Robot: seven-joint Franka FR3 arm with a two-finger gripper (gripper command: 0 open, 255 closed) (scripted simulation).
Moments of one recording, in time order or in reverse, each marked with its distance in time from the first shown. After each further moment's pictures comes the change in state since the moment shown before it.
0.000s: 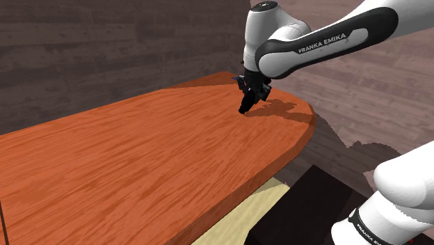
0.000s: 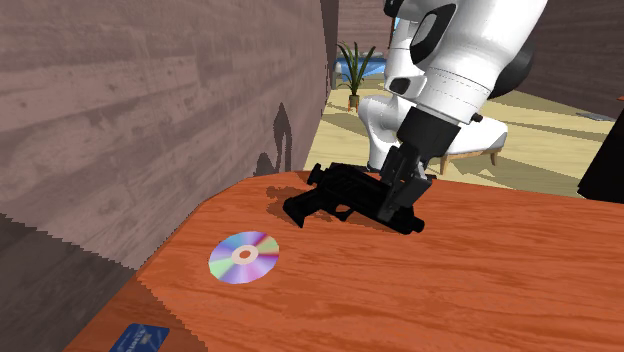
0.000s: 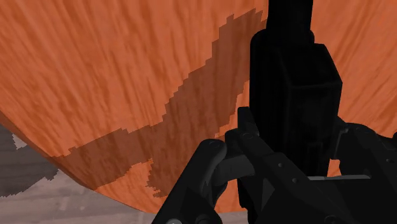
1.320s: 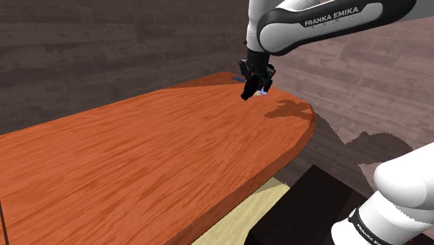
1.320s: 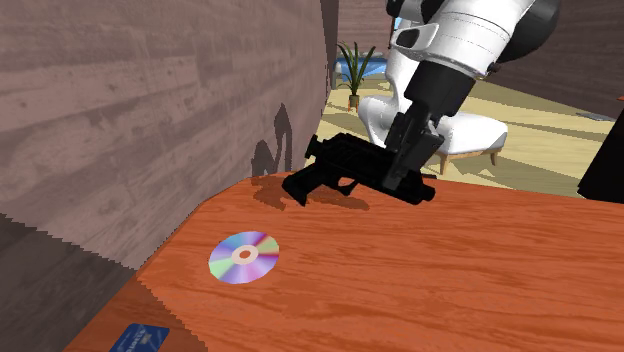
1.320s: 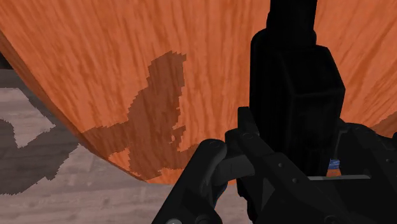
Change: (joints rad) arm 0.009 -0.042 -0.021 0.116 0.051 -0.141 -0.072
